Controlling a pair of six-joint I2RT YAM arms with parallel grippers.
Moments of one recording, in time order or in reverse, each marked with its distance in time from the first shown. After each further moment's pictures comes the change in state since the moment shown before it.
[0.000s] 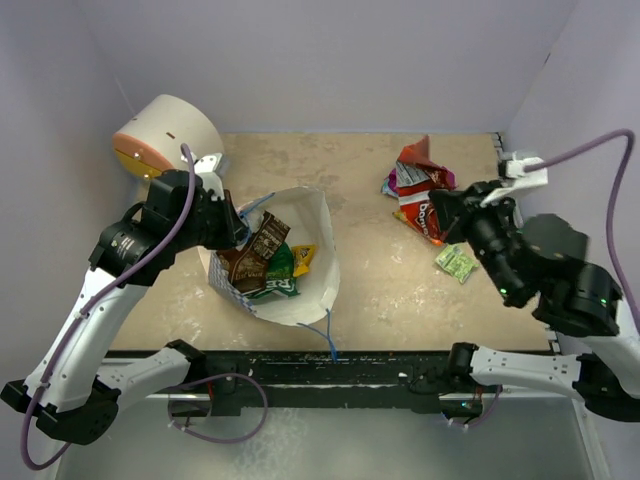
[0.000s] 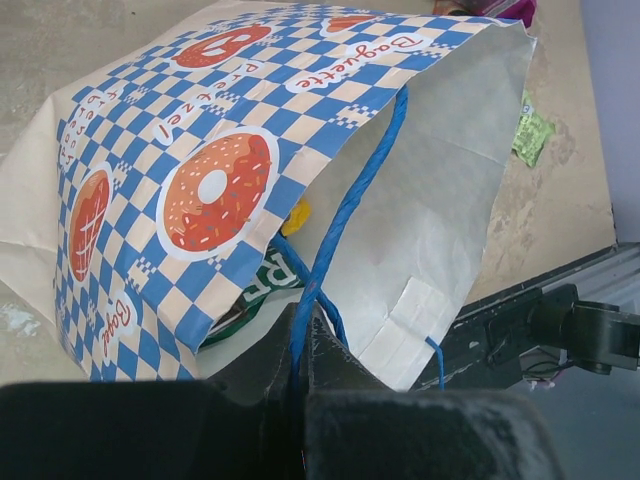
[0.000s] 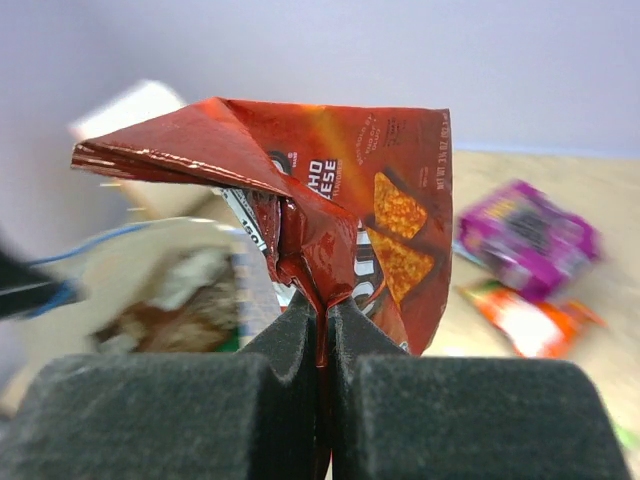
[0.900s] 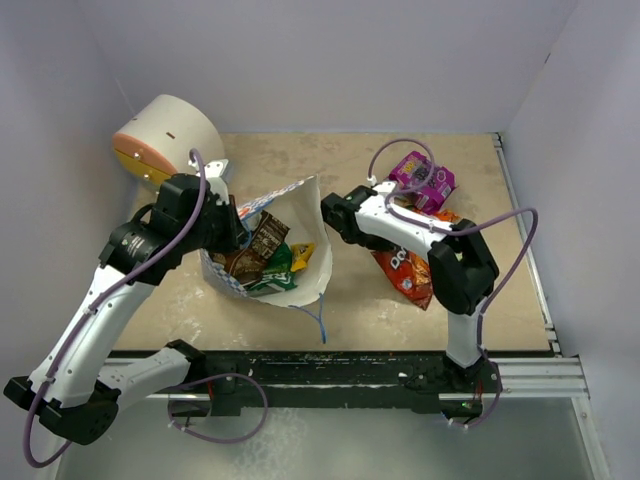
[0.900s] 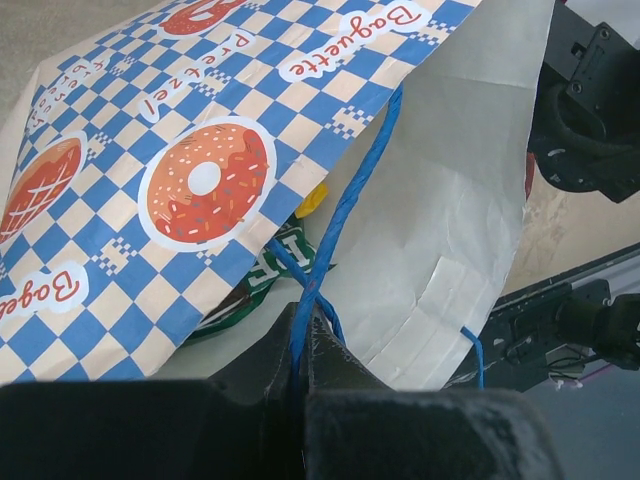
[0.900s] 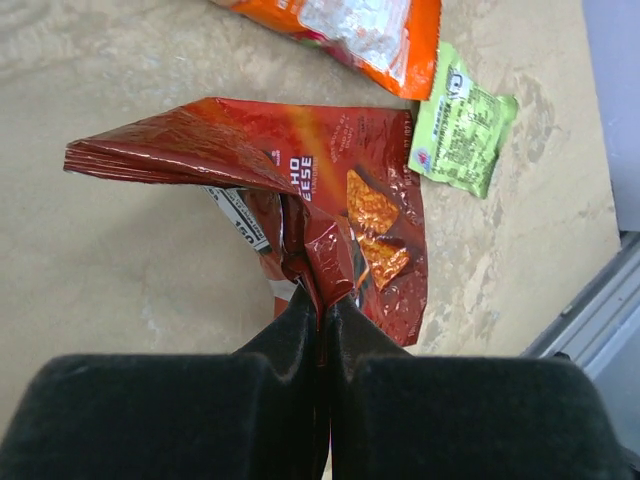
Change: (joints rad) left arm 0.000 0.000 -0.067 0.016 -0.023 0.026; right arm -0.388 1.074 0.011 -0.646 0.154 0.862
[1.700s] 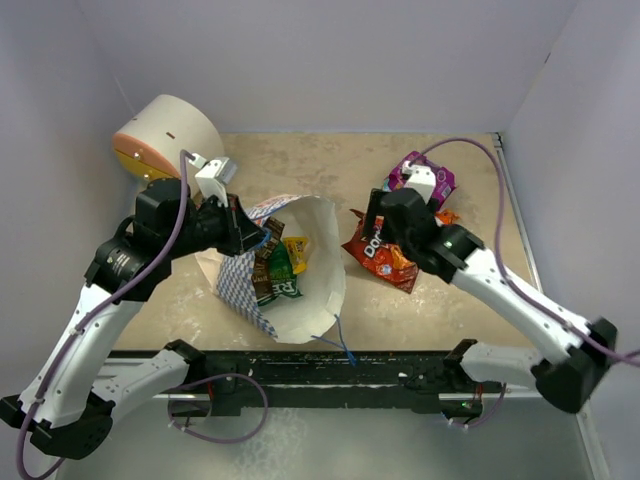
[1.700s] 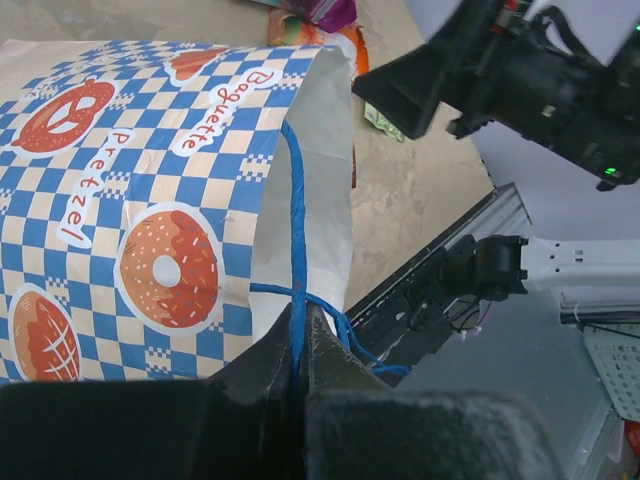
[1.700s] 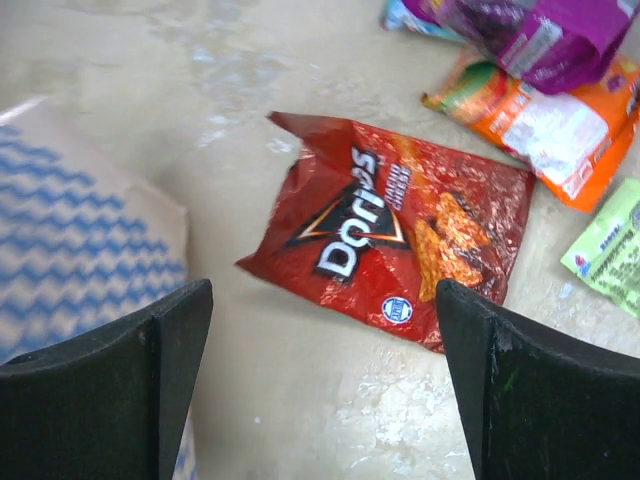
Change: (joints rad) left arm 0.000 -0.085 -0.037 0.179 0.286 0.010; right arm -0.005 -0.641 -0.352 0.653 -0.299 -0.438
